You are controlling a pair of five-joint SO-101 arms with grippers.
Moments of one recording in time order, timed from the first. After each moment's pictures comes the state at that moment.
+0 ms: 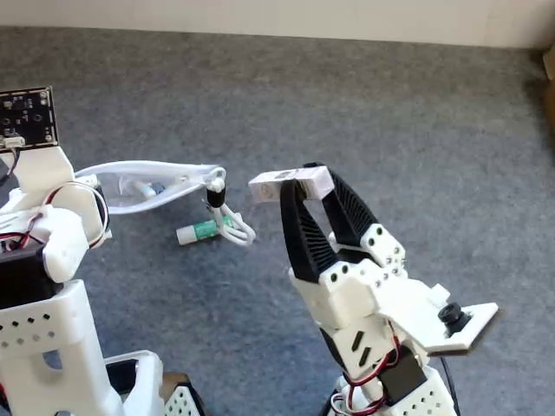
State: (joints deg) left arm -20.0 -43.2 23.9 78.7 2.9; right arm -37.3 -98.8 79.9 -15.8 -13.3
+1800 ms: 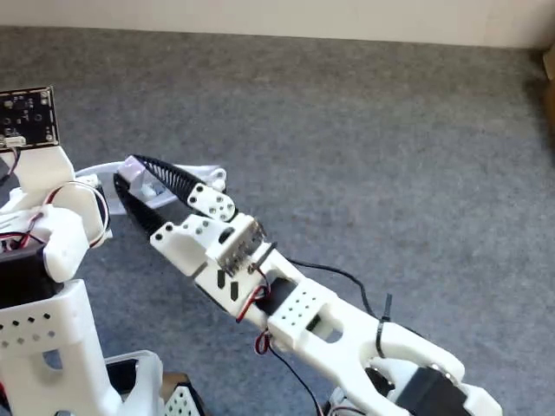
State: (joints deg) left arm -19.9 -43.2 23.9 78.5 2.9; right arm -55.9 -22.4 57.1 -49.1 9.4
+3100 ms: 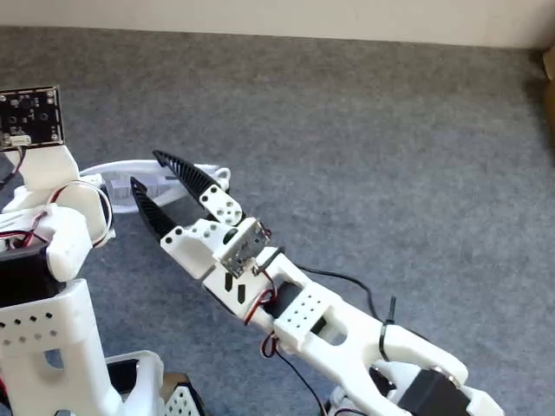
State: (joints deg) left arm -19.6 -43.2 24.0 78.5 2.9; right arm -54.8 -23.6 61.4 -48.7 9.5
